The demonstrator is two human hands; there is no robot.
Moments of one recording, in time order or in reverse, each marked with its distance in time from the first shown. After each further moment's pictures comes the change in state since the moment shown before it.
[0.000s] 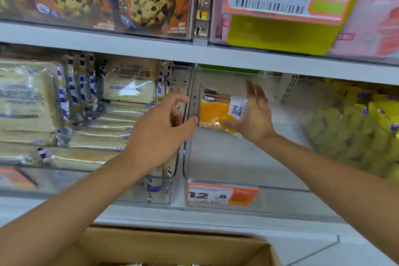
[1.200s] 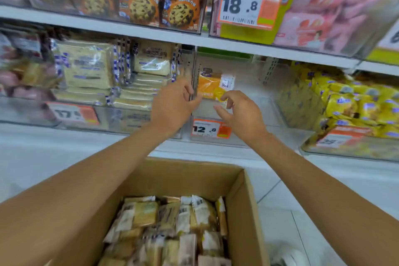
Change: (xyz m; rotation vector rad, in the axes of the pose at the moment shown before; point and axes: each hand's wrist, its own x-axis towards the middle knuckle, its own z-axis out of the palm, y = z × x) left_hand -0.076 0.045 -0.021 0.101 0.103 0.053; right_hand -0.159 -0.078 -0.082 0.057 0.069 -0.238
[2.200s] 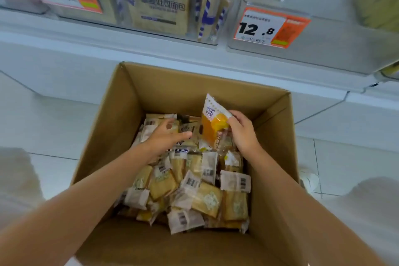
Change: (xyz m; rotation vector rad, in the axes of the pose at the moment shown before) left_hand -0.216 -0.187 0.050 -0.331 -0.574 -1.084; right_hand -0.201 0.008 0.158 0.729 -0.405 0.927
